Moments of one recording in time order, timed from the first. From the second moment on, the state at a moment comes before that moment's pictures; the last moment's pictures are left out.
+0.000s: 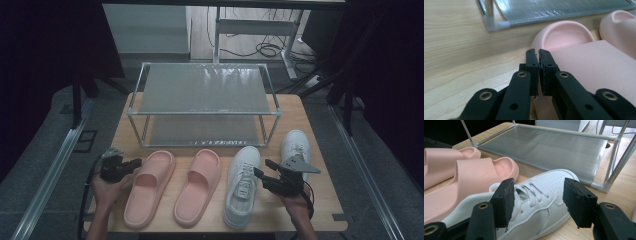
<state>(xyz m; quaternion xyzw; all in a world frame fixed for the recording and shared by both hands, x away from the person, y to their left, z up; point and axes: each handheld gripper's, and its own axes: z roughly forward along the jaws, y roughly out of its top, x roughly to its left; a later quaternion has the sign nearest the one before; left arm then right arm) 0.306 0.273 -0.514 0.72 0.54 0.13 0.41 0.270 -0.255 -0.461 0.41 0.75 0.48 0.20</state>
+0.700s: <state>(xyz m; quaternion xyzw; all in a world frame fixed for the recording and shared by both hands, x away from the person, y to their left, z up) 0.253 0.277 -0.478 0.72 0.51 0.15 0.45 0.268 -0.261 -0.456 0.41 0.74 0.49 0.21</state>
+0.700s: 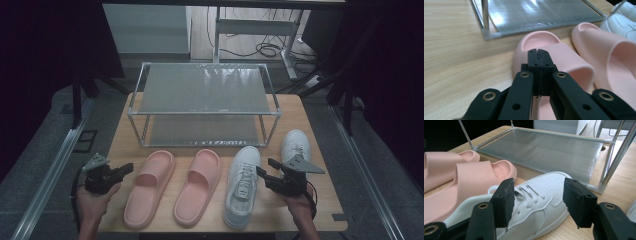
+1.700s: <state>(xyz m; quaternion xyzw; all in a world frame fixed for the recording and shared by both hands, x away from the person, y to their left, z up) 0.236 0.258 -0.506 0.74 0.51 0.12 0.41 0.266 -0.258 -0.455 0.41 0.74 0.49 0.20</state>
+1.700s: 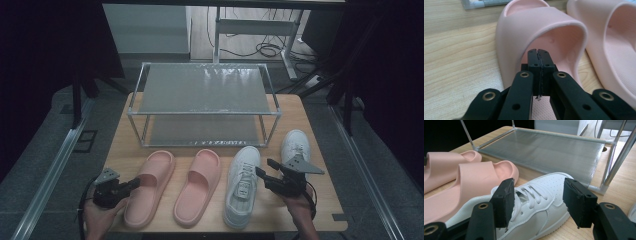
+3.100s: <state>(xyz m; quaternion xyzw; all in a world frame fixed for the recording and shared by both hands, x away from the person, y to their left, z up) 0.228 0.255 -0.473 0.73 0.48 0.14 0.46 0.256 -0.261 -0.452 0.41 0.74 0.49 0.21</state>
